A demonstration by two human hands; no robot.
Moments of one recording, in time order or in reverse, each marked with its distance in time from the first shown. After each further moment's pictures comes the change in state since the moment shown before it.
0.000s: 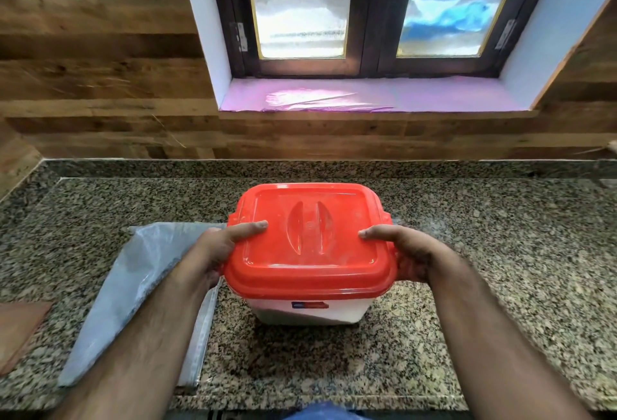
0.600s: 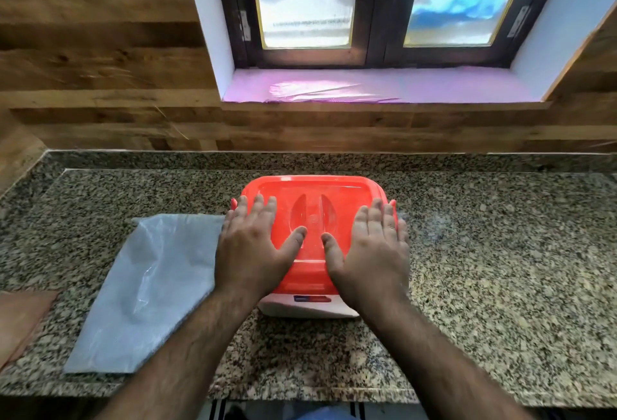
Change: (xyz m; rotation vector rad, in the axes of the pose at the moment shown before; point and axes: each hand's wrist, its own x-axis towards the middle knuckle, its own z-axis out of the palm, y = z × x) left_hand -0.030 -0.028 0.056 1.177 0.521 0.703; right_hand -0.012 0.037 0.098 -1.156 0.788 -0.508
